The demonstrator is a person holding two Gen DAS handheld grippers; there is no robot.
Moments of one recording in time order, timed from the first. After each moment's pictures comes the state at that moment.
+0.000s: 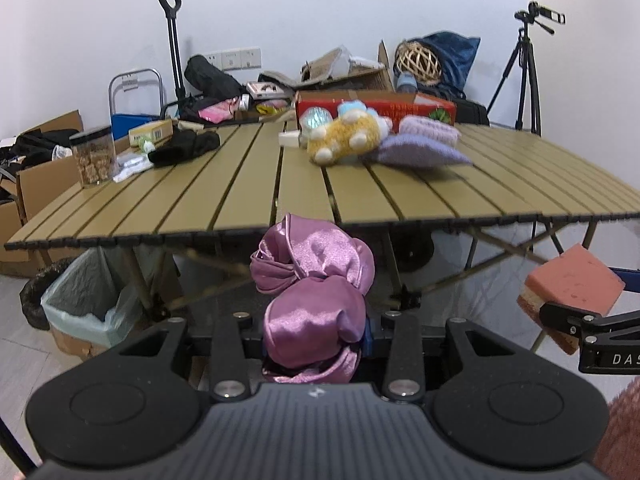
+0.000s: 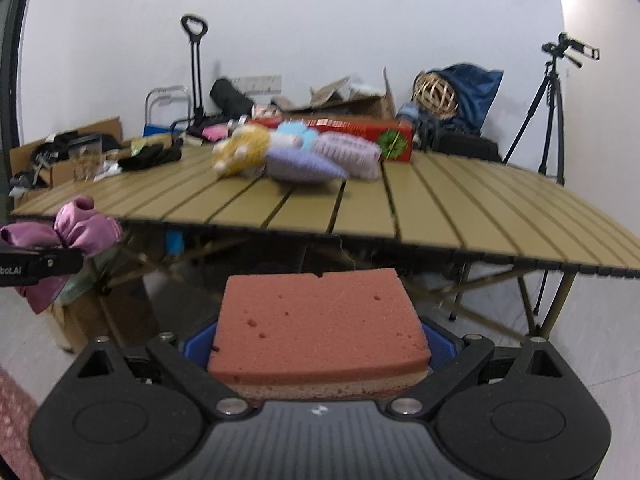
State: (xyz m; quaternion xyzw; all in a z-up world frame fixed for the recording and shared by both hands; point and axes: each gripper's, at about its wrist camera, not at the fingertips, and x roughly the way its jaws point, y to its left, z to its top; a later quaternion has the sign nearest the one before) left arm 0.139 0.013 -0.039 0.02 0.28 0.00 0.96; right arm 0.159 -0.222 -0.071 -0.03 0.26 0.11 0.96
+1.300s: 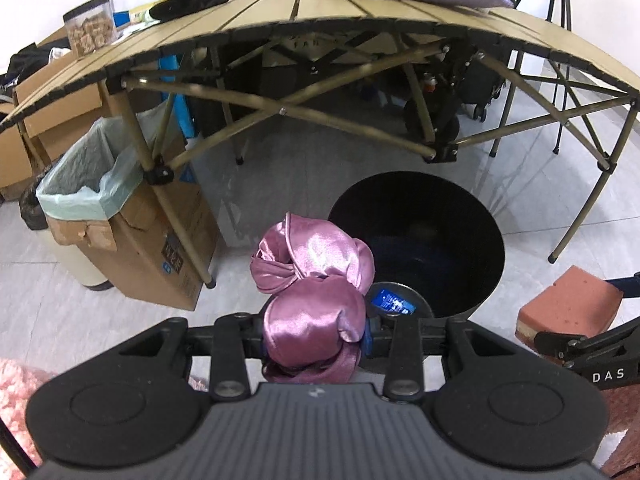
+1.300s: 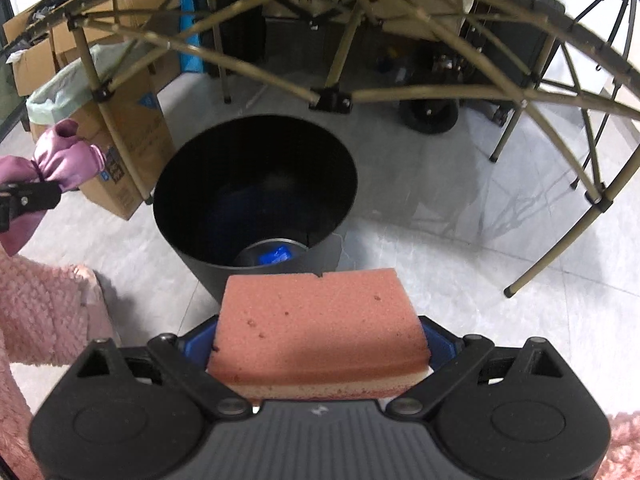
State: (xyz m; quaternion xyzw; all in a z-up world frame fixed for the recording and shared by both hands) left arm 0.137 0.033 -0.130 0.03 0.44 0.03 0.90; right arm 0.166 -0.183 -0.179 -0.08 0.51 0.13 0.85
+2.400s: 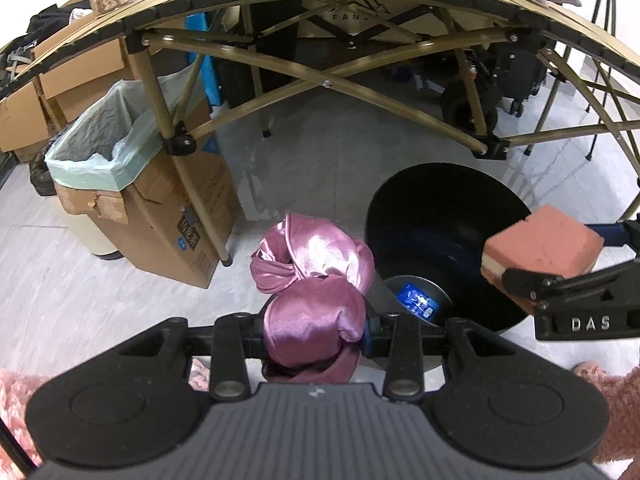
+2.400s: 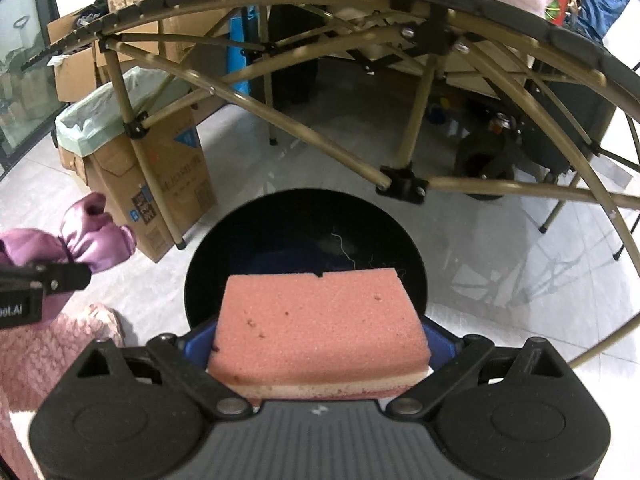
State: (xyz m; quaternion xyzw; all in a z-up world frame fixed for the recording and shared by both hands) left arm 0.167 0.056 -0.146 0.00 0.47 0.08 0.88; right arm 0.238 -0.125 -0.177 -0.10 0.45 0.20 0.87
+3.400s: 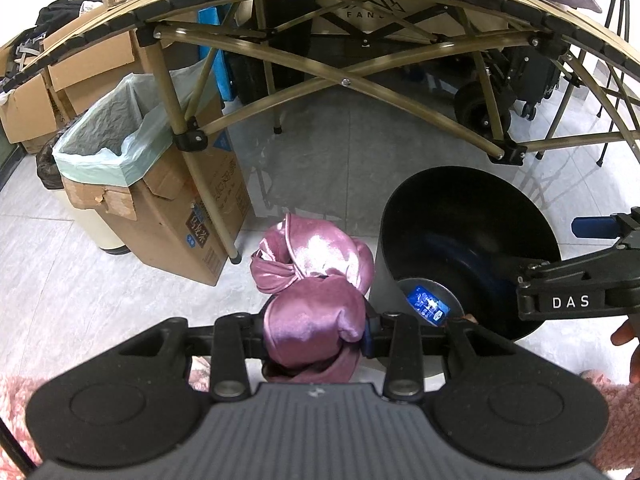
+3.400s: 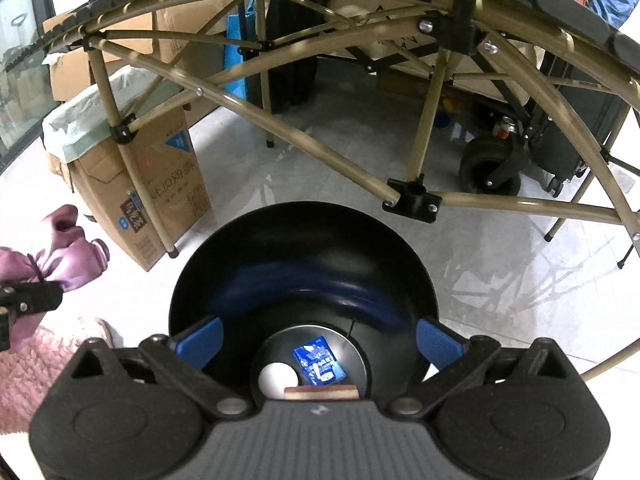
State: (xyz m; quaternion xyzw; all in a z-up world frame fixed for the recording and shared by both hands) left arm 0.174 0.061 -0.147 -0.01 0.47 0.09 0.88; right arm 0.262 -0.112 -0.190 -0.10 0.45 0.20 0.87
